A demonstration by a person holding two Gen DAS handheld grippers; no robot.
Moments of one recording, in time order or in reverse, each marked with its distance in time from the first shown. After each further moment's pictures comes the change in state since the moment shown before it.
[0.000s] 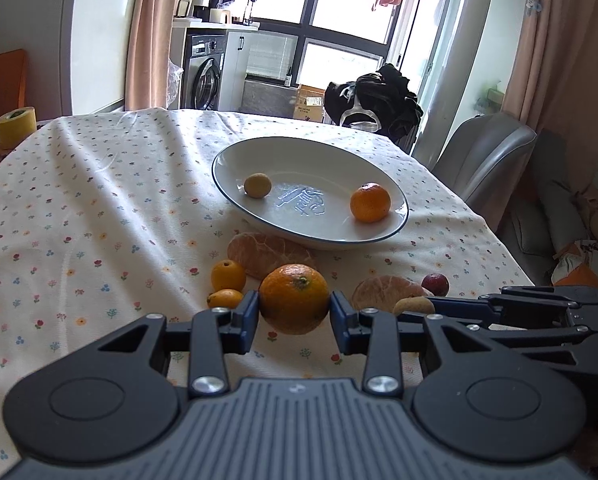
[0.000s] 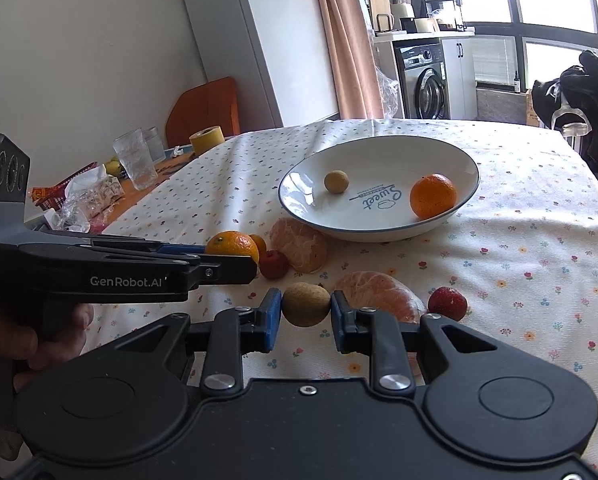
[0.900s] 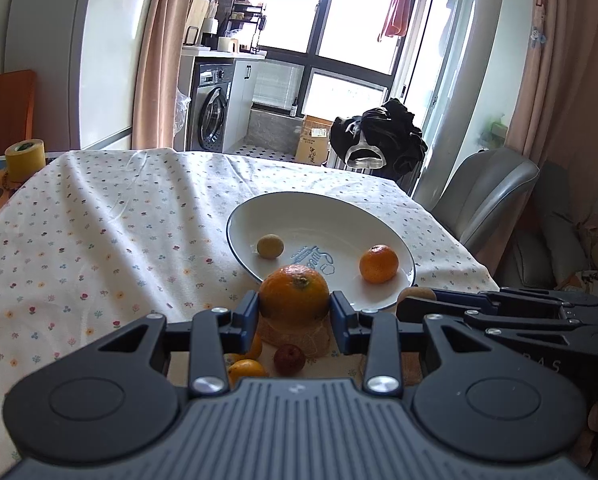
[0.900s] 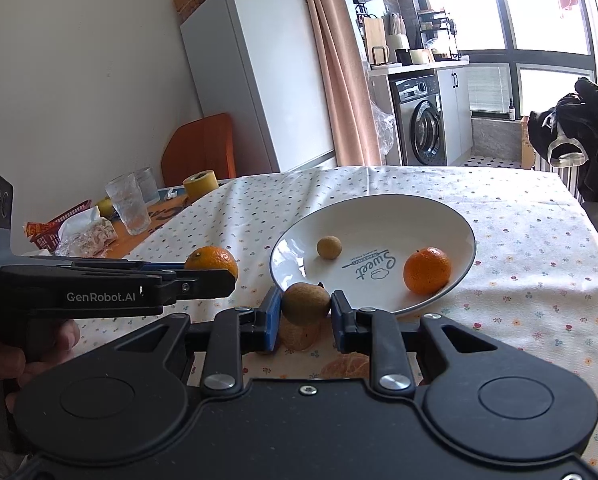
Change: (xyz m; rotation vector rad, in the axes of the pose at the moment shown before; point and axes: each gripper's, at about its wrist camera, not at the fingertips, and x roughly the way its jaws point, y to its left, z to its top) left arm -0.008 0.011 0.036 -0.021 -0.088 0.003; right arm 0.004 -0.007 0.037 0.003 -0.099 -0.014
